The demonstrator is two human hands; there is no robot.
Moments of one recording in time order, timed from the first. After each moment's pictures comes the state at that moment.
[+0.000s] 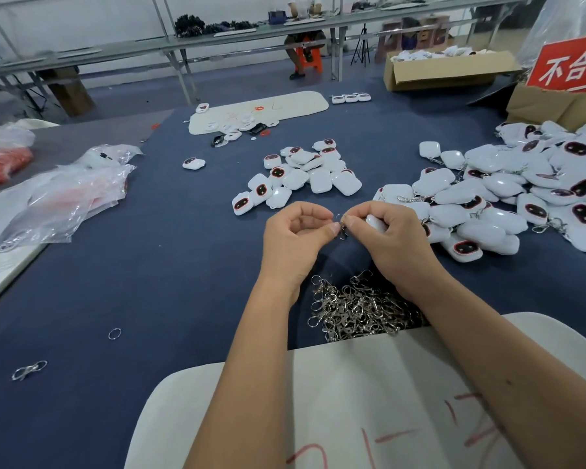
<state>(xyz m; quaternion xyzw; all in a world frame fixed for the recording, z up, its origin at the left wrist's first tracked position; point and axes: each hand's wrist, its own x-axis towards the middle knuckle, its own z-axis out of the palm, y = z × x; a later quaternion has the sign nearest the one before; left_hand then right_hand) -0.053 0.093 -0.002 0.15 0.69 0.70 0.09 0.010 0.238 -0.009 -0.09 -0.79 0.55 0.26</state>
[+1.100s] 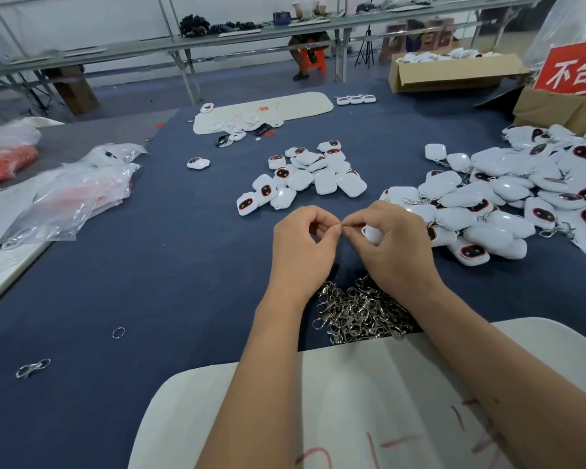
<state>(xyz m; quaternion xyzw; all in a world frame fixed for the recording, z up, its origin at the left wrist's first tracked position) -0.051 0.095 -0.004 0.23 0.79 0.56 -0.04 0.009 0.231 -0.012 -0.05 -0.88 0.33 0.35</state>
